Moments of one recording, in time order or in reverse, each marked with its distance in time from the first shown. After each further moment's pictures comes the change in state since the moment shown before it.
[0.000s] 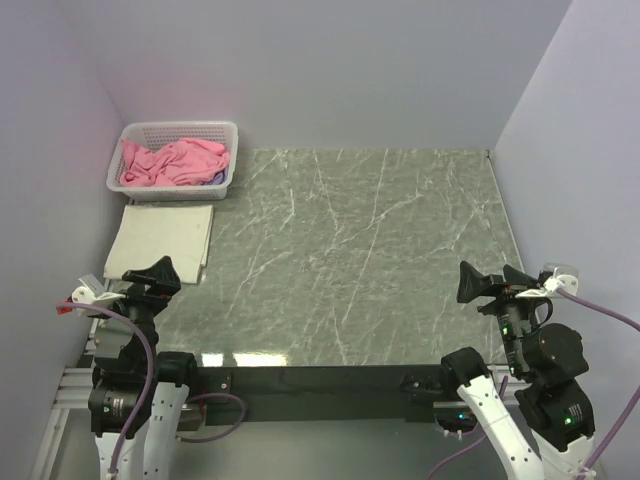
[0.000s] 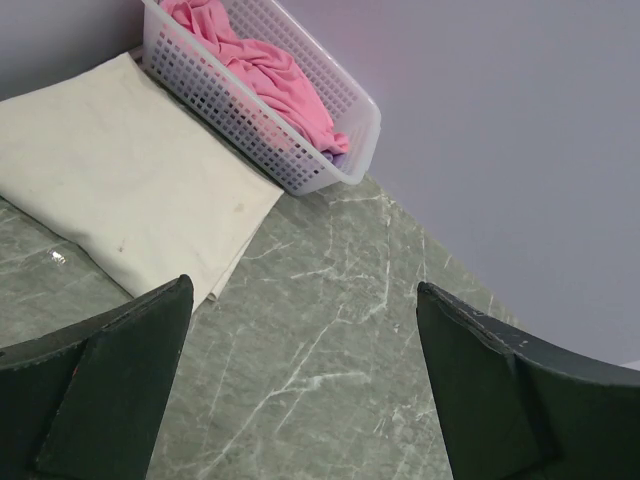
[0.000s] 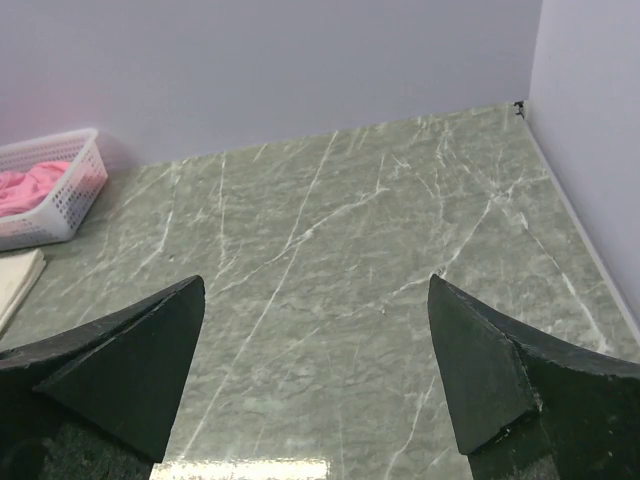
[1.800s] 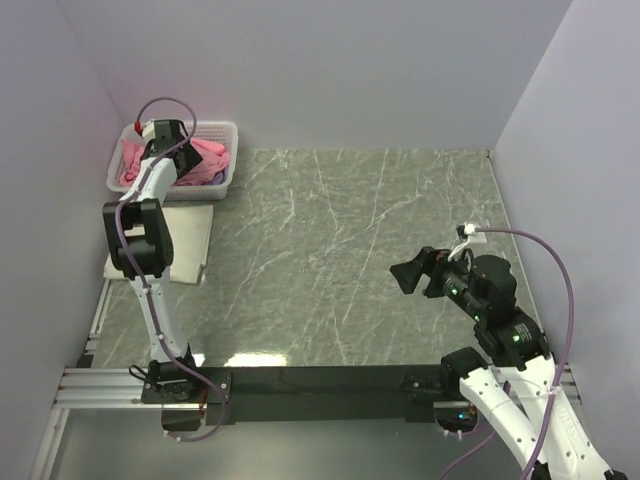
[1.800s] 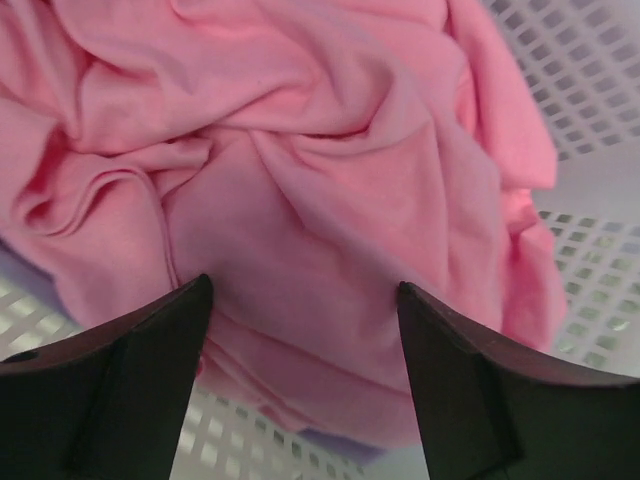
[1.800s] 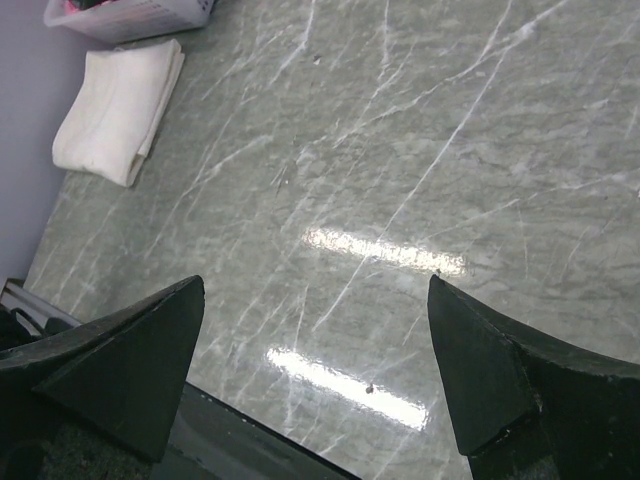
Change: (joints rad) left arm 0.154 2.158 1.228 0.248 0.088 0.118; right arm 0.000 0.356 -0.142 0.108 -0.489 0.264
